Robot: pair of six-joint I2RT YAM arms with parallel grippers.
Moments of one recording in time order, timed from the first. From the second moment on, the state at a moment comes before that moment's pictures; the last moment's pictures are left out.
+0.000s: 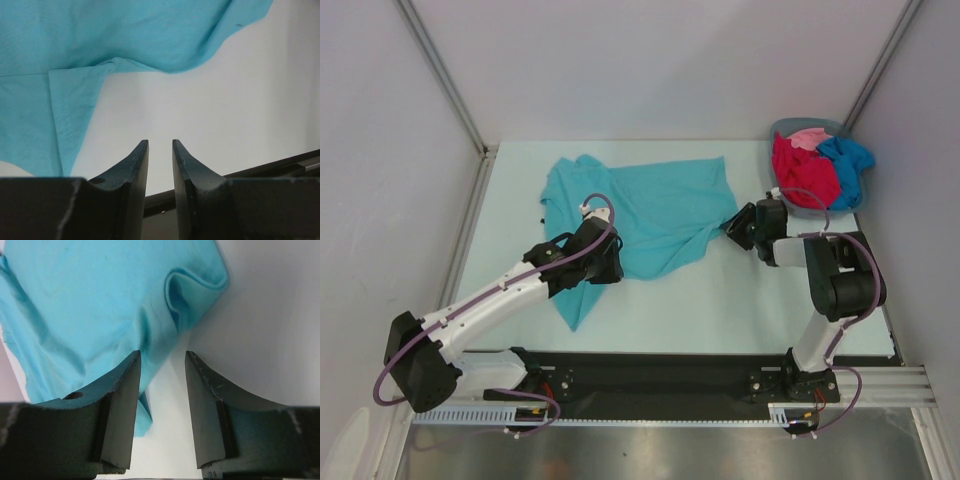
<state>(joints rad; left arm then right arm) -0.78 1.20 0.97 -0.67 -0.17 -0.70 0.15 1.76 0.76 0.36 -0.13 0.82</state>
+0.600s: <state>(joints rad) -0.78 1.19 0.97 -0.67 -0.17 -0.70 0.17 1.80 0.83 0.30 -0.11 0.81</state>
